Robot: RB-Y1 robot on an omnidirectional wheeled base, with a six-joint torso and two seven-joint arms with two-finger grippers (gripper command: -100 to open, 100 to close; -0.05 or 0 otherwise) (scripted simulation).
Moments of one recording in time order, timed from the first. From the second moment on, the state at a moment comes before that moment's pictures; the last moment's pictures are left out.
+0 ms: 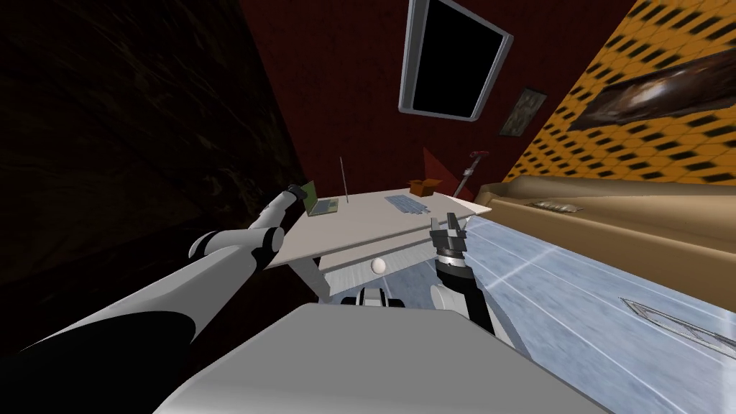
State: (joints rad) left arm -1.01 0.77 0.25 -0.53 0.92 0.23 -0.04; right arm 0.46 -0.03 0.00 -2.24 -0.04 -0.50 -0.07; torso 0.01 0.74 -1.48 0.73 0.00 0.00
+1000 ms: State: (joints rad) left arm -1.03 0.61 0.20 -0.69 0.84 0.30 0.03; right arm 0.46 -0.03 0.00 -2.24 -0.04 -0.50 -0.07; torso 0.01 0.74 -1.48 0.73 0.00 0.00
